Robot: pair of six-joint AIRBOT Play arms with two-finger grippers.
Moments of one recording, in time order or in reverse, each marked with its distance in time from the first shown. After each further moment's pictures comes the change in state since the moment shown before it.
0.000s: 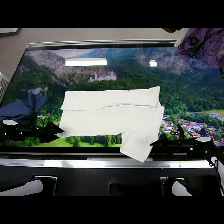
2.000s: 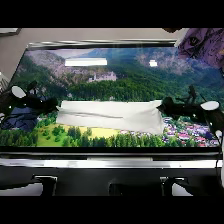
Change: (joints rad) left arm -0.312 -0.097 0.537 0.425 0.081 -0.449; right arm 0.236 -0.115 0.555 -0.004 -0.257 0.232
